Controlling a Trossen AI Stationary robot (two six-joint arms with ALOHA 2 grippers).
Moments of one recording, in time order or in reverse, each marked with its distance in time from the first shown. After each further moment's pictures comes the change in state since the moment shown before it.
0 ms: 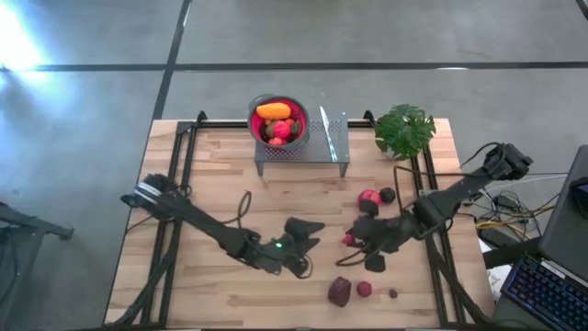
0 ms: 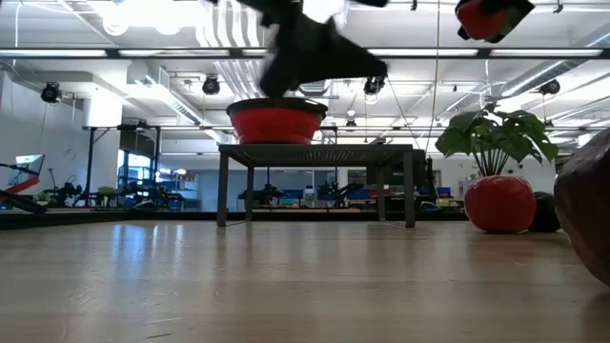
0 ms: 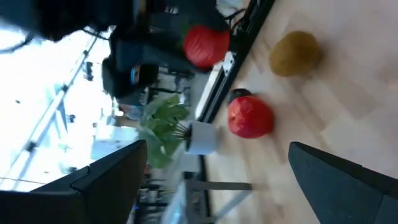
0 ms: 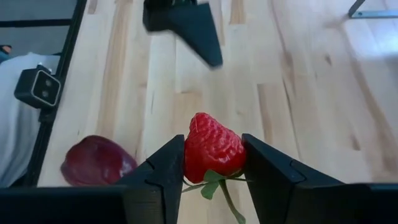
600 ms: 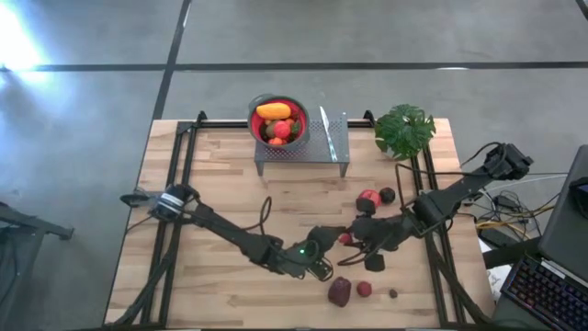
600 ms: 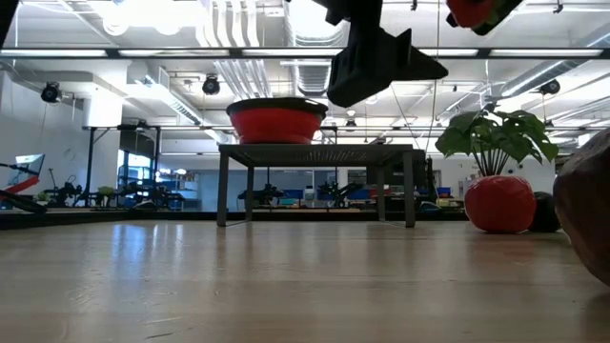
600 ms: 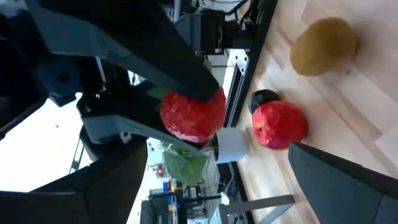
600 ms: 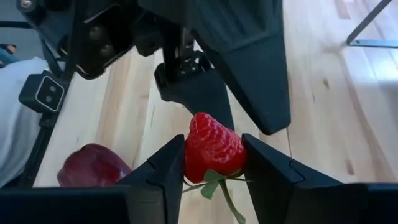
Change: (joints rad) left arm 0.028 0.206 0.270 -0.001 -0.032 0.276; right arm -0.014 -0.007 0.000 0.054 -0.002 -0.093
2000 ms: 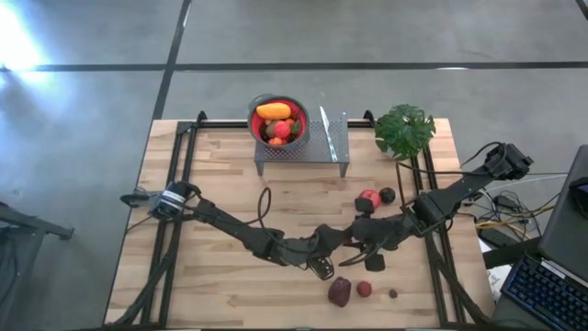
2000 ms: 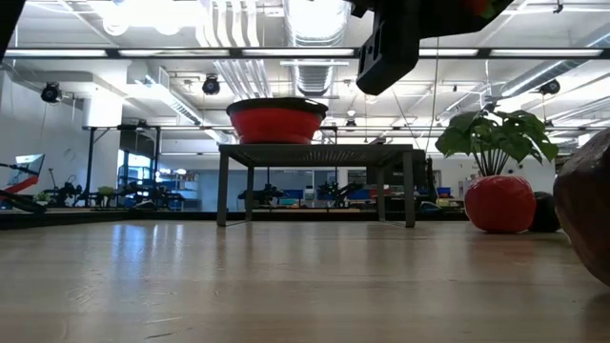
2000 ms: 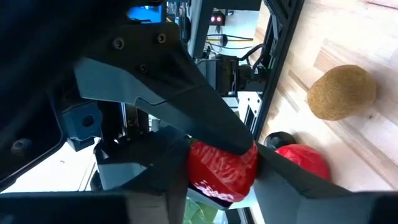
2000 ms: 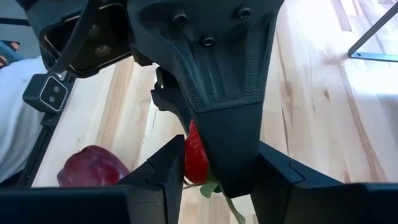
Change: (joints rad) left arm 0.047 -0.001 -0.003 0.103 0.222 0.072; right arm 0.000 -0.002 0.006 0.015 -0.008 -0.049
